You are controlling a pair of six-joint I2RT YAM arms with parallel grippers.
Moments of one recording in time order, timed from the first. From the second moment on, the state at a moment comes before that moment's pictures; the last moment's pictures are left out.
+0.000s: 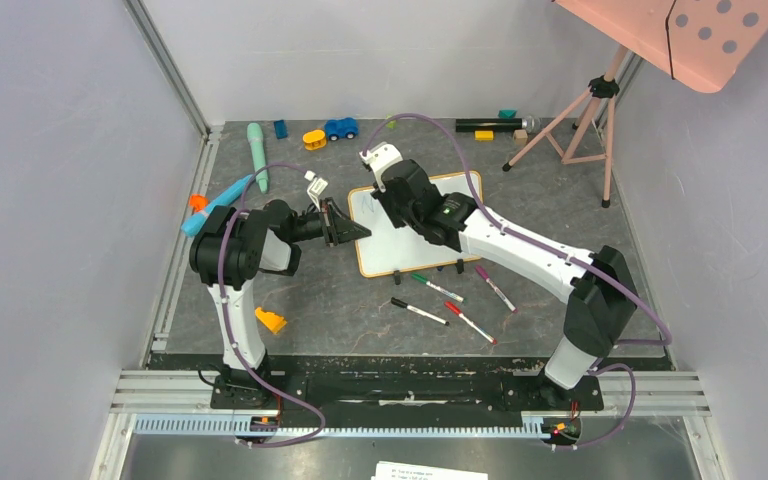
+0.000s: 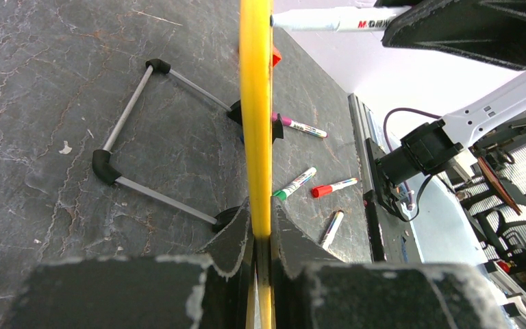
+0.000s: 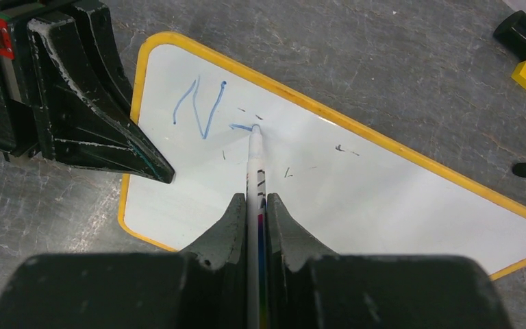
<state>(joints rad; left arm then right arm) -0.15 2.06 0.72 1.47 1.21 -0.79 0.85 1.68 1.43 -0.36 0.34 0.00</state>
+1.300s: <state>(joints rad) -0.15 2.06 0.72 1.46 1.21 -0.79 0.83 1.70 1.45 -0.36 0.25 0.02</state>
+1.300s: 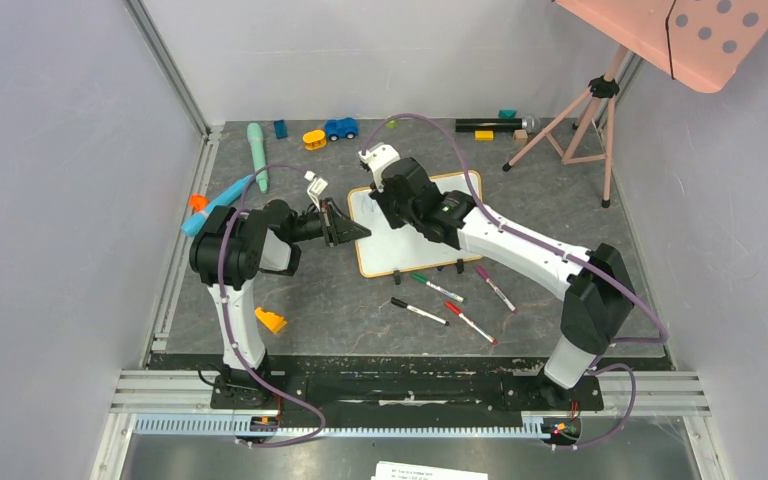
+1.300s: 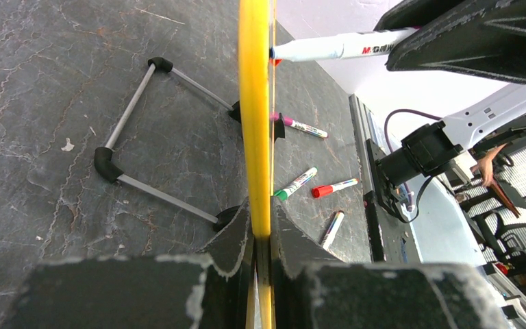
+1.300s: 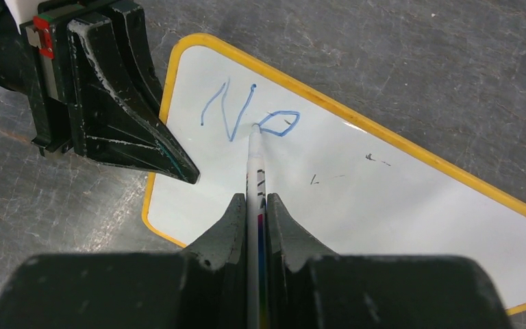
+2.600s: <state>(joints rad) -0.16 2.05 0.71 1.47 1.22 -0.79 0.81 1.52 1.29 -0.29 0.22 -0.02</state>
